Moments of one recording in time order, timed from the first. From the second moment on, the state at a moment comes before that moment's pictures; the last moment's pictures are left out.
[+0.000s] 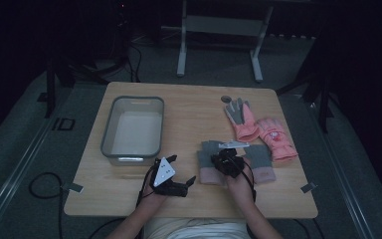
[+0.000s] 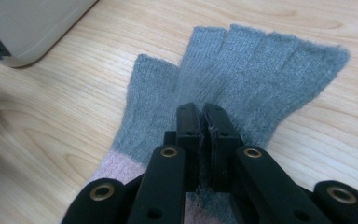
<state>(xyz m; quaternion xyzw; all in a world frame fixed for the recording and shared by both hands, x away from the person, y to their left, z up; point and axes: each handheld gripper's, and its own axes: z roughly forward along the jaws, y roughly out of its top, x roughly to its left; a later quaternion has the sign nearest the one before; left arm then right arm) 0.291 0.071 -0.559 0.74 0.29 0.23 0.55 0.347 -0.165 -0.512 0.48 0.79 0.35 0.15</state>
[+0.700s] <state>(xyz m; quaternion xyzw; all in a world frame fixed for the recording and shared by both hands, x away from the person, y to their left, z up) 0.291 0.071 -0.559 0.74 0.29 0.23 0.55 0.361 -0.163 -0.536 0.47 0.80 0.34 0.14</state>
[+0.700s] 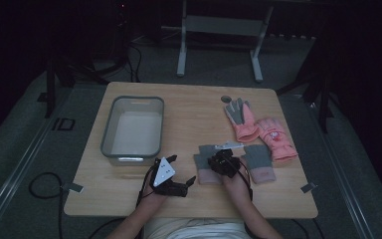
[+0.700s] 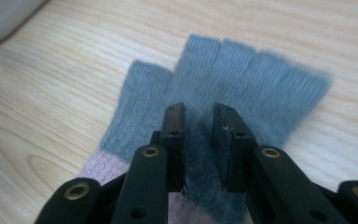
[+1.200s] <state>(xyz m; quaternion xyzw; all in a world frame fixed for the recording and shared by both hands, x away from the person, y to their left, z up) 0.291 0.071 -0.559 0.74 0.29 0.23 0.55 0.366 -0.233 -0.490 0.39 0.82 0.38 0.19</state>
